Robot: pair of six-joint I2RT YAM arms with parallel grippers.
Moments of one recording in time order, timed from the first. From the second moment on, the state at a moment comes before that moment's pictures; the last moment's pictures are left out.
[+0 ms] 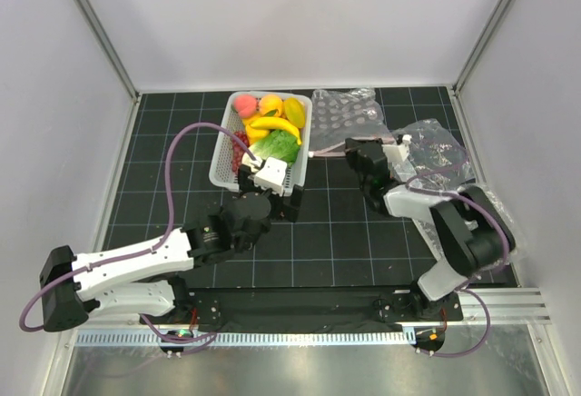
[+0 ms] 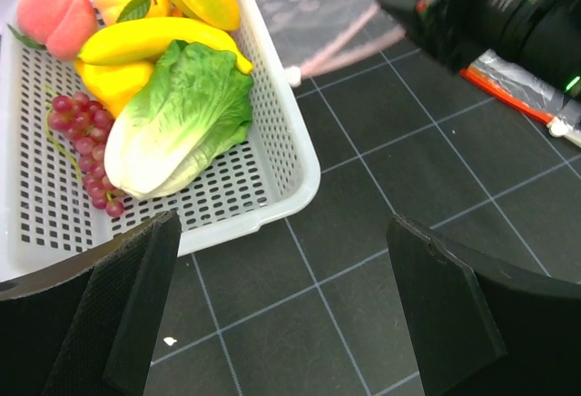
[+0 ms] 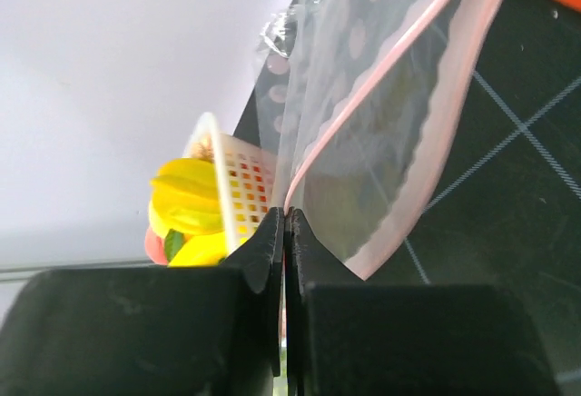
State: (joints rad) left arm -1.16 1.08 0.82 -0.03 -0.72 -0.18; right arm 0.45 1.63 0.67 0.66 0.48 1.28
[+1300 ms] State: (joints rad) left arm -1.16 1.34 0.90 0.18 -0.35 -0.02; right arm 0.63 0.91 0.73 -0.26 0.36 1.19
